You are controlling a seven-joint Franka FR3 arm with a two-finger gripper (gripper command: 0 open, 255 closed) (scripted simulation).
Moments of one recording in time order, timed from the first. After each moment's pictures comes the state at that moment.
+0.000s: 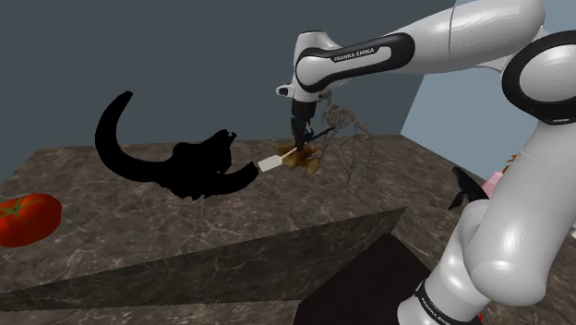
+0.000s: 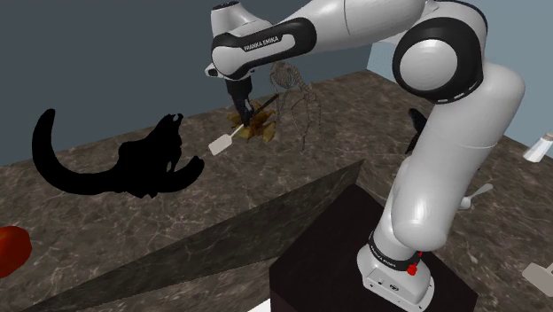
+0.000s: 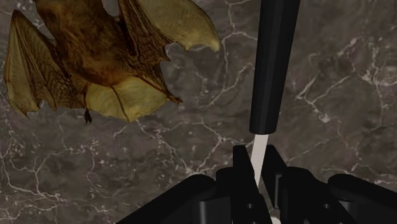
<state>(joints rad) 0.32 0.00 -0.20 -1.95 -0.06 1.92 -1.12</state>
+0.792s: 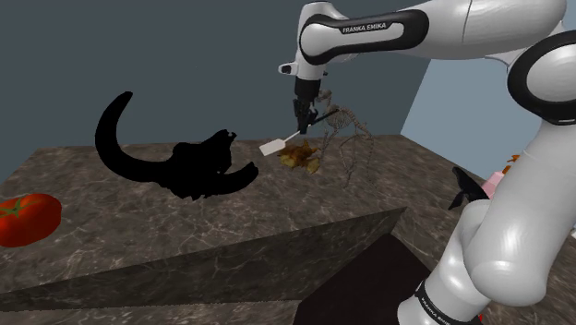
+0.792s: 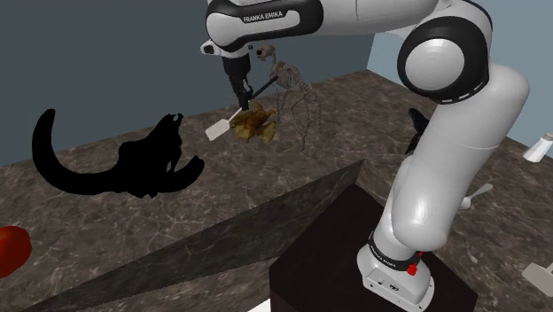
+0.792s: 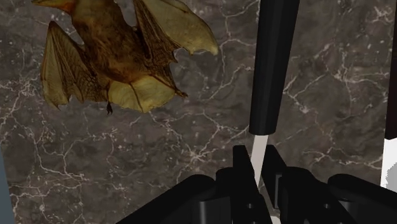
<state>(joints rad) 0.32 -0.02 -0.20 -1.81 -0.07 1.76 -1.12</state>
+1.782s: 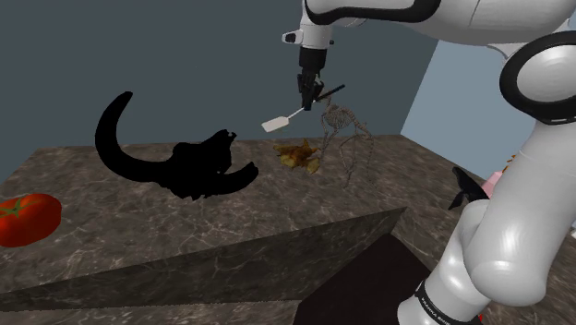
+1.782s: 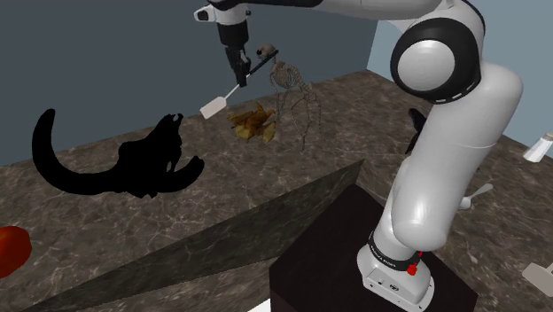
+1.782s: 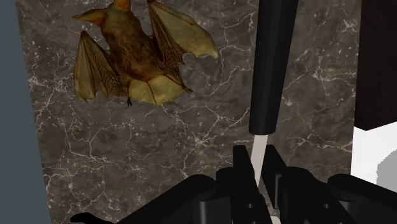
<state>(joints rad) 0.32 0.01 -0.20 -1.57 -0.06 1.55 -1.14</state>
